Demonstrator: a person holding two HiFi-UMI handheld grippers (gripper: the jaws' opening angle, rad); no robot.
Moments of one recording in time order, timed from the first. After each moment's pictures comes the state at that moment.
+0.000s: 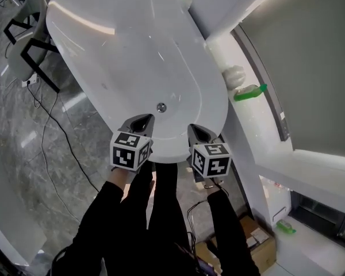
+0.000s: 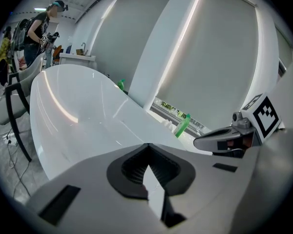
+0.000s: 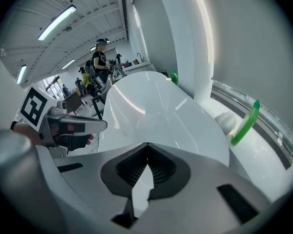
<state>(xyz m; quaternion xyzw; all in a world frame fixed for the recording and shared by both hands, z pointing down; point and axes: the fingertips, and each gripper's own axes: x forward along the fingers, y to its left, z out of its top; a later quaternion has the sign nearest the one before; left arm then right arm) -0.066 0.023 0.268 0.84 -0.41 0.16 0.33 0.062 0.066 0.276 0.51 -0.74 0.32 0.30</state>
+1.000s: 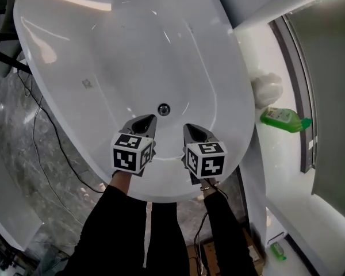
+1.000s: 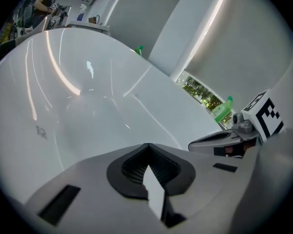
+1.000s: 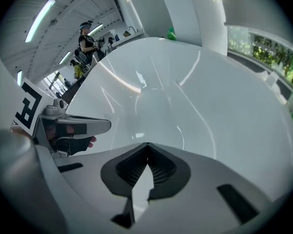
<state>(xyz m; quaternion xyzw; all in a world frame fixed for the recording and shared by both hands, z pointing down) -0.013 -0.059 0.454 0.76 -0.45 0.21 0.40 0.093 -0.026 0.470 0.43 -0.73 0.40 0.34</state>
